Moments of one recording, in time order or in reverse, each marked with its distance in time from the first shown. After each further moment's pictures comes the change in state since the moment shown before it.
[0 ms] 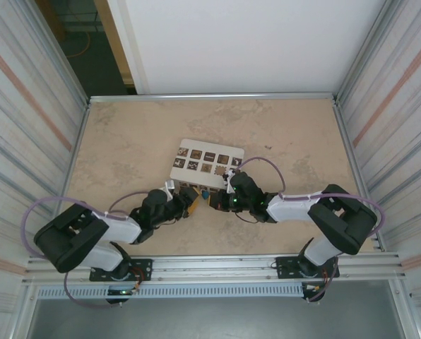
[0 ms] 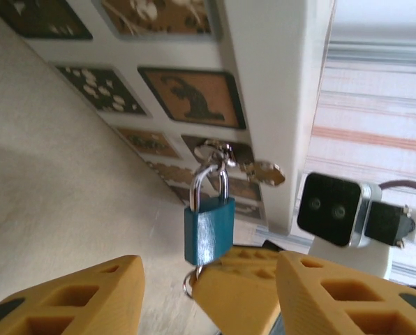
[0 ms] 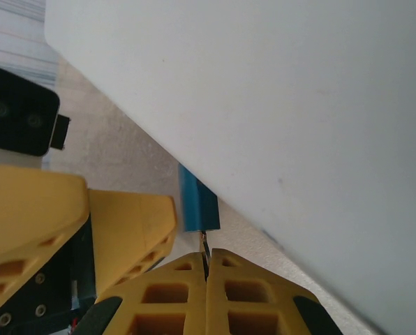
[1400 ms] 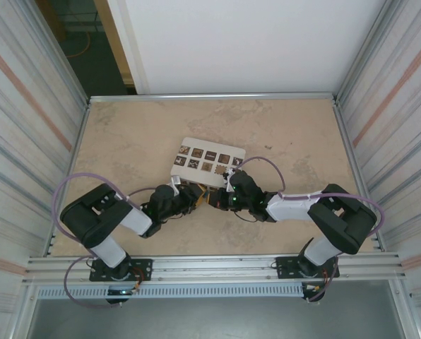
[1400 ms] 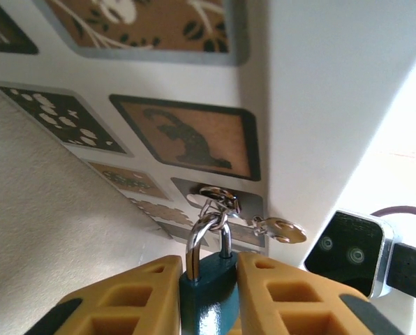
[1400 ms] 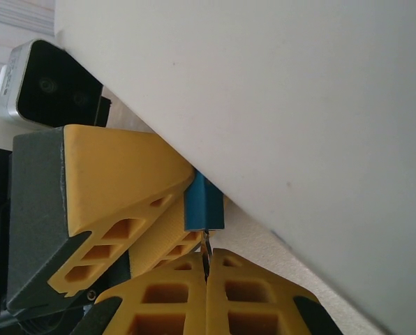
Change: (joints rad) left arm 0.005 0.237 0.084 0.179 0.001 -0.021; right arm 0.000 0.003 0.013 0.005 0.003 0.047
